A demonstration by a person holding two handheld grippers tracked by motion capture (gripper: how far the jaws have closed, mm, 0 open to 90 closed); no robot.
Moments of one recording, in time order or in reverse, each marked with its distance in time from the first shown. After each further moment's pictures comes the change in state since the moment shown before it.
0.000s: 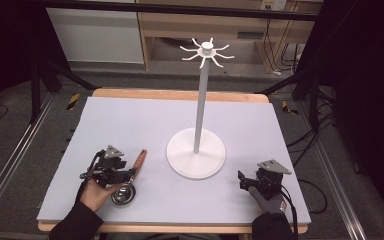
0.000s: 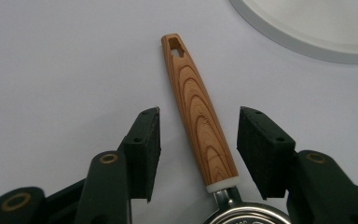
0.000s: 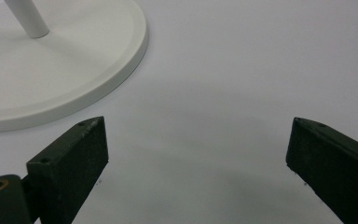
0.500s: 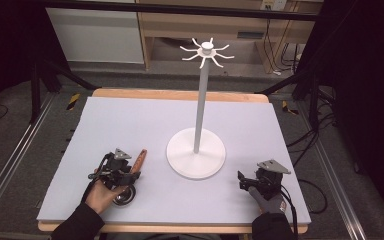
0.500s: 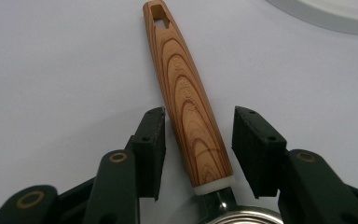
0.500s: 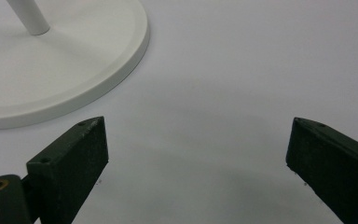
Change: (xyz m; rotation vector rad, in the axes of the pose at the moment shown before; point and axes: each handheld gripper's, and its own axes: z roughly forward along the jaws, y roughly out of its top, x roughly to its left) left arm -0.008 -0.003 0.020 0.090 0.007 0.011; right arm 0.000 0.000 0.001 0.013 0.002 0.005
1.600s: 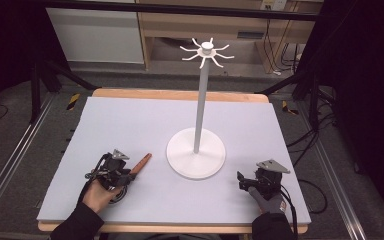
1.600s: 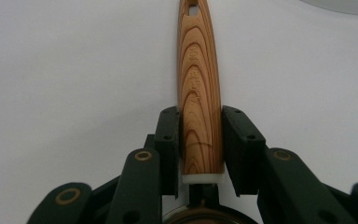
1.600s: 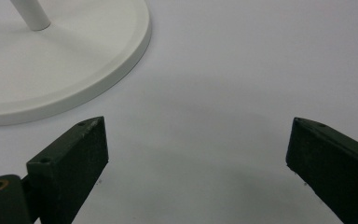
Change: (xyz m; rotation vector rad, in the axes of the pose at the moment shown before) left arm 0.005 -0.002 -0.008 0.041 -0.027 0.011; right arm 0.000 0.000 0.001 0.017 0.008 -0.002
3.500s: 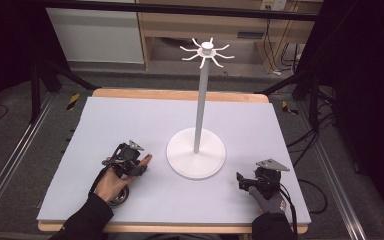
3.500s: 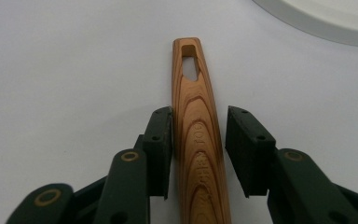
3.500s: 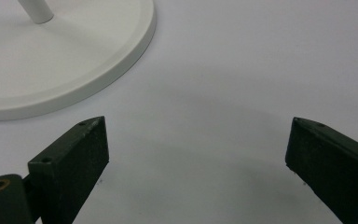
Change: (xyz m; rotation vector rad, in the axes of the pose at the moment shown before) left arm -0.006 0.040 0.029 0.056 0.028 0.066; right arm -0.001 0.001 0.002 0.041 0.031 0.018
